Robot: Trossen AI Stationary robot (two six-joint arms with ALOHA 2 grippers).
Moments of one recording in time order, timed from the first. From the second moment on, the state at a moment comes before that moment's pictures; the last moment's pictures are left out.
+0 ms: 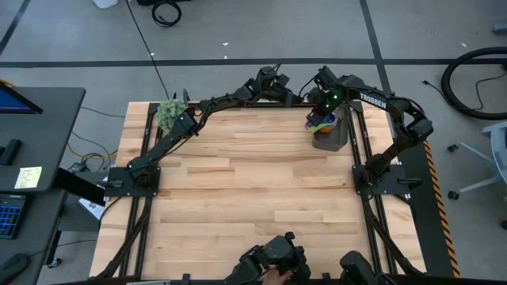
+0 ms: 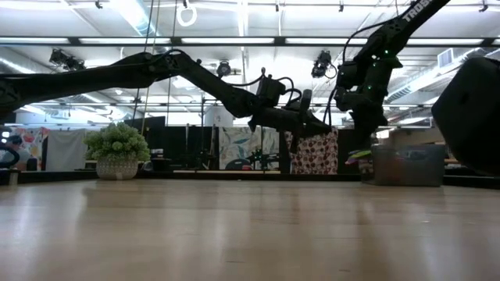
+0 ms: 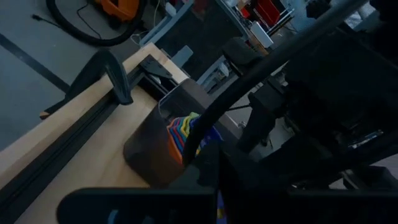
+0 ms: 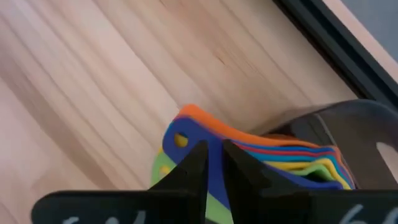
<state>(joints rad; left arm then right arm) 0.61 2.73 2.36 0.13 0.64 -0.62 -0.96 1.54 1.13 -0.86 -0.25 -0.18</state>
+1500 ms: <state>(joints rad) 0.55 2.50 2.35 -0.69 0.68 0.00 -0.97 1.41 1.19 -1.47 -0.39 -0.40</state>
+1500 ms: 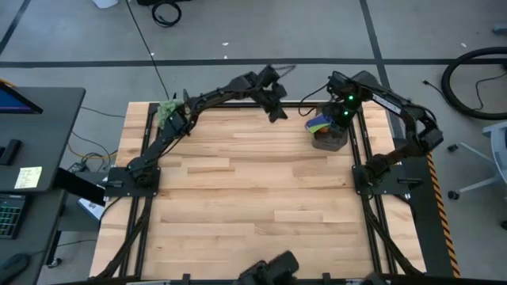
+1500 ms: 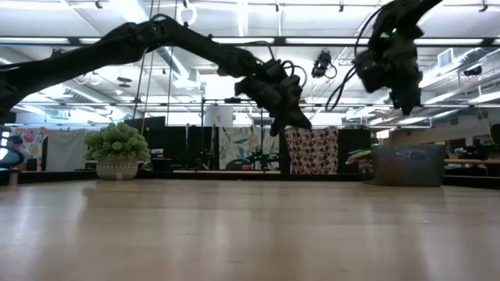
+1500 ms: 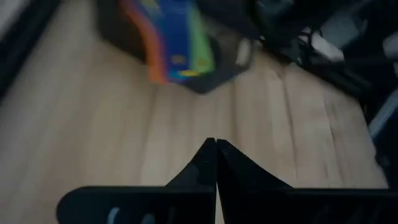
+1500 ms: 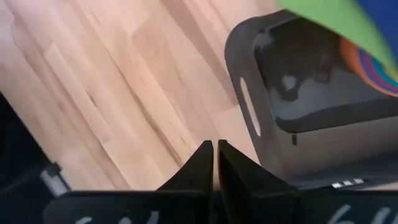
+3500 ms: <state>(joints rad) 0.26 2.65 2.36 -0.17 0.25 0.54 -0.98 0.93 1.19 -1.39 -0.20 0.00</state>
